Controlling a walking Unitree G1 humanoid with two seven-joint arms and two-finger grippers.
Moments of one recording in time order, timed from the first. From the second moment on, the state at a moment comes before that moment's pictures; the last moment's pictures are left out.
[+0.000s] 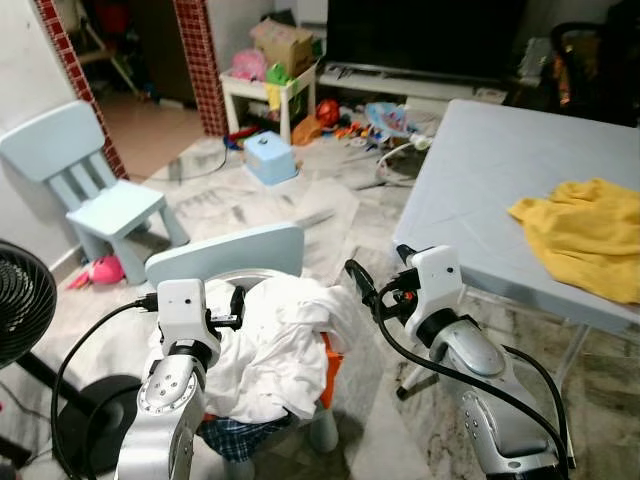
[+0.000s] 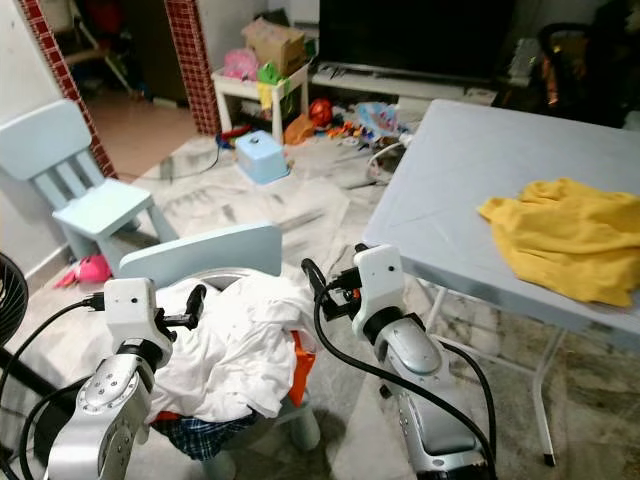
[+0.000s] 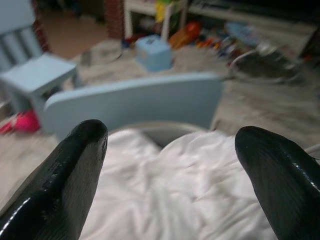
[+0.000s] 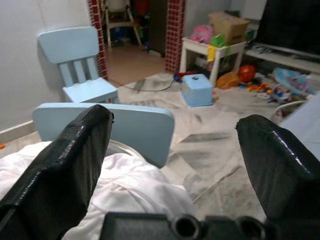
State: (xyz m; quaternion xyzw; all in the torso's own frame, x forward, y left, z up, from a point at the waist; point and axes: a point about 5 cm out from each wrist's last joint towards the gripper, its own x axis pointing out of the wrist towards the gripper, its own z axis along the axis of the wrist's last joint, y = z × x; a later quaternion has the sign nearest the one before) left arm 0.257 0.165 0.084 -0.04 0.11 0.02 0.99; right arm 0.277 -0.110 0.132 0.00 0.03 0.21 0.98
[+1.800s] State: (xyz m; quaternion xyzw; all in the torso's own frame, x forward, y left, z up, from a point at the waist) left arm 0.317 0.127 0.025 0.00 0.29 -0.11 0.95; right arm 0.172 -0.159 0.137 0.00 0.19 0.28 0.94
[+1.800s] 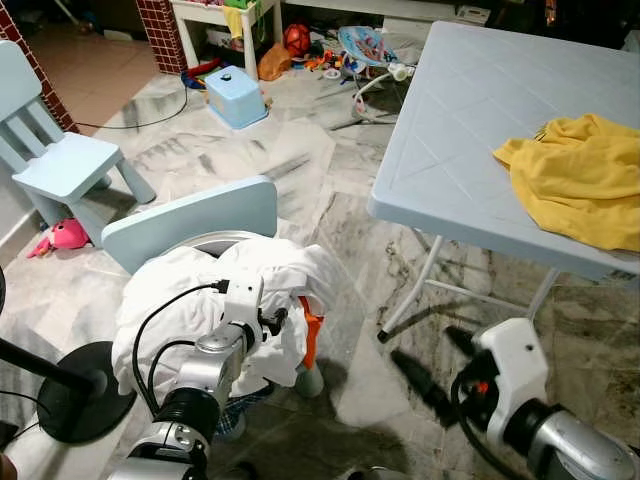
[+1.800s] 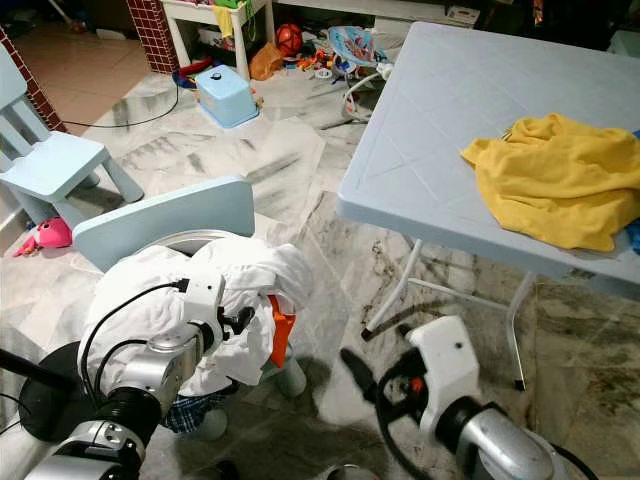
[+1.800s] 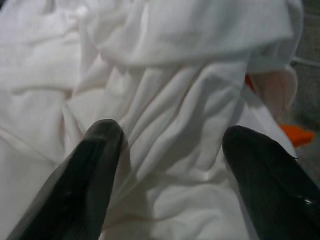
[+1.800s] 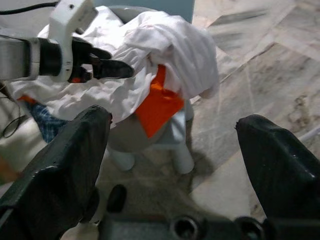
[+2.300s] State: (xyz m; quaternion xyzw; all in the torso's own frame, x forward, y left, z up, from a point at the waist) left arm 0.322 0.137 0.021 0.01 0.31 -0.09 0.95; right arm 0.171 -0.161 0.140 -0.02 0.20 0.29 0.94
